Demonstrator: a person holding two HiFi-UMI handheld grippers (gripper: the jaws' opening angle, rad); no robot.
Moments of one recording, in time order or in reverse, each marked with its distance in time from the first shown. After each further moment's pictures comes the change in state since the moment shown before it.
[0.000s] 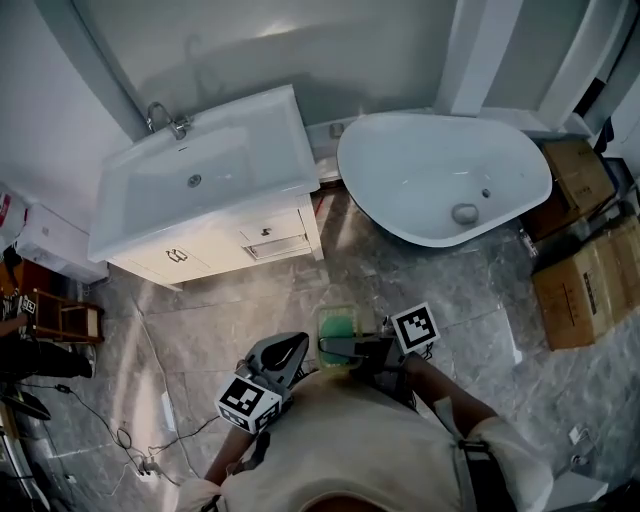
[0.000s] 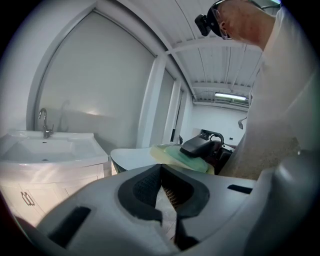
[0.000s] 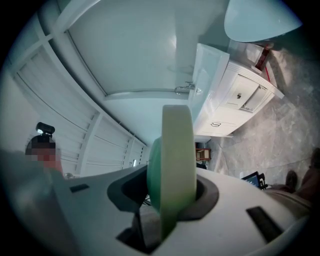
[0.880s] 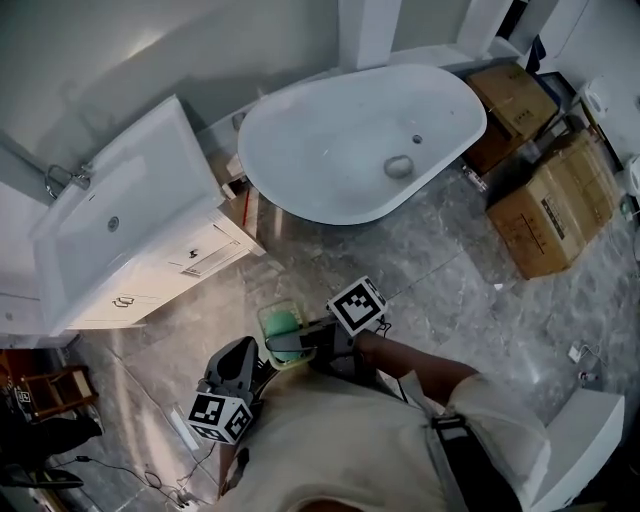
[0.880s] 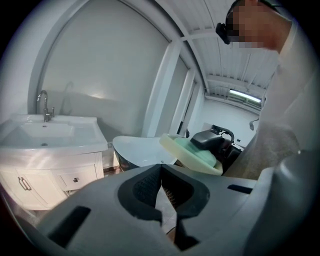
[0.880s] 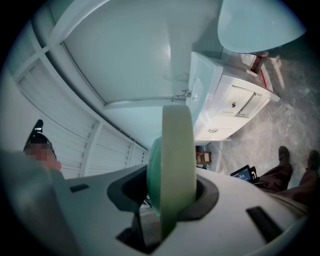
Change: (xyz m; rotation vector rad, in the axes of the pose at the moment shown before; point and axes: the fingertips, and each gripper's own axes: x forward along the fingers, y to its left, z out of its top) left arm 0.080 0.014 0.002 -0.135 0.116 0.065; right arm -0.059 -0.010 0.055 0.085 -0.041 0.024
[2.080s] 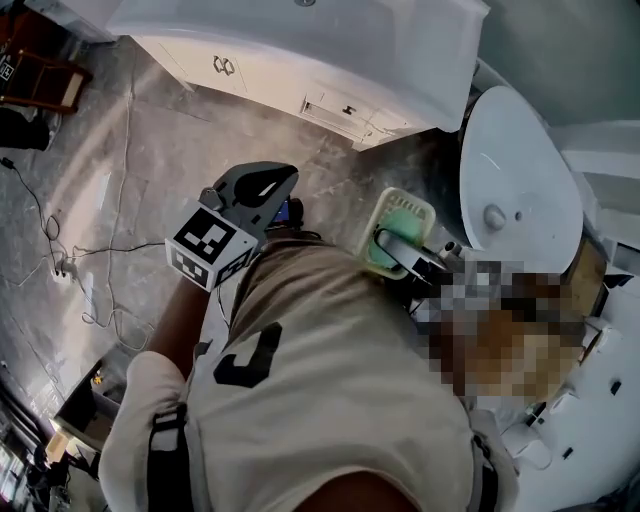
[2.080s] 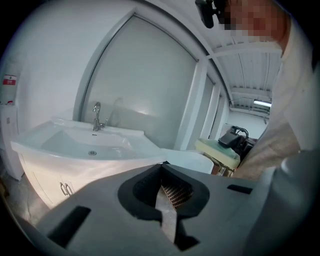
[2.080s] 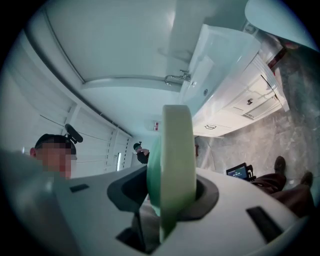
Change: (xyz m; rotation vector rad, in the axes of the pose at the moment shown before) left arm -0.152 0.273 0.006 -0.078 -0.152 0.248; right arm 0.205 -0.029 0.068 -0.078 0.175 -0.185
